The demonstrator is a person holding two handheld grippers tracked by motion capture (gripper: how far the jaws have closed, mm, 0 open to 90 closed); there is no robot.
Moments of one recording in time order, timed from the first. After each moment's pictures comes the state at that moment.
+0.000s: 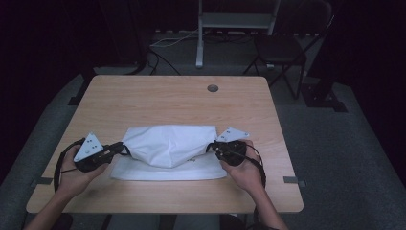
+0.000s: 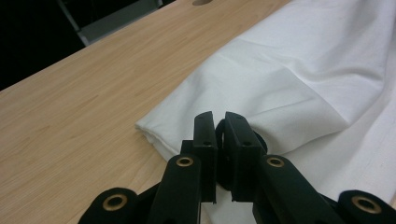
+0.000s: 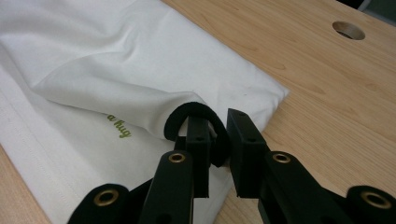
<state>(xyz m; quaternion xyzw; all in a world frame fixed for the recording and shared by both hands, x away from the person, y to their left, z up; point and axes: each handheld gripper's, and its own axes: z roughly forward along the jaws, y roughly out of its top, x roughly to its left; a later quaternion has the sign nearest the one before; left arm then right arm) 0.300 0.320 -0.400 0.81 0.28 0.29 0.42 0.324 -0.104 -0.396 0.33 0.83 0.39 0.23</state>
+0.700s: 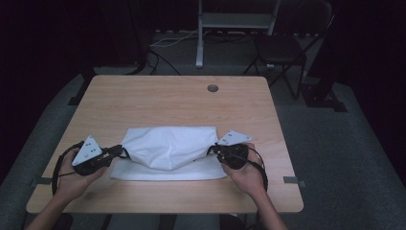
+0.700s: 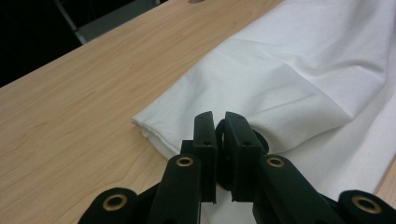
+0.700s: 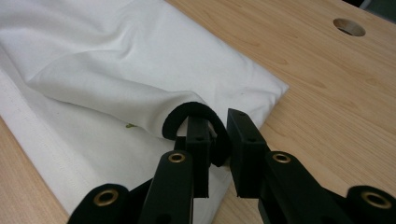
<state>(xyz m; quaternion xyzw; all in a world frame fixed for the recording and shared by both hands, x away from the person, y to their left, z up) 0.292 0.322 -0.403 0.81 0.28 0.29 0.42 0.315 -0.108 -0.398 0.33 0.83 0.39 0.23</state>
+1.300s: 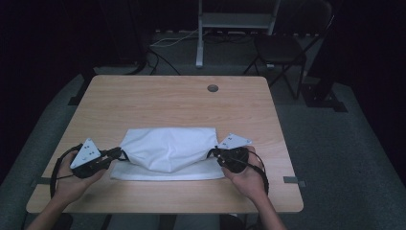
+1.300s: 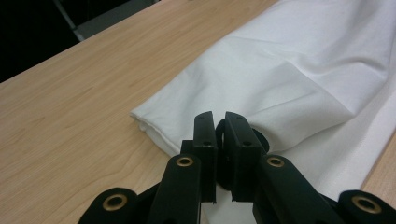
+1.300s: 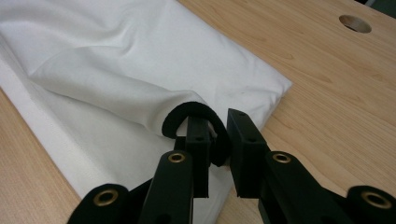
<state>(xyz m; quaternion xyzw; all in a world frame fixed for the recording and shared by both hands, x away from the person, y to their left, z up) 0.286 0.324 -0.405 0.81 0.28 0.29 0.42 0.308 -0.108 -0.401 0.32 0.83 0.39 0.23</state>
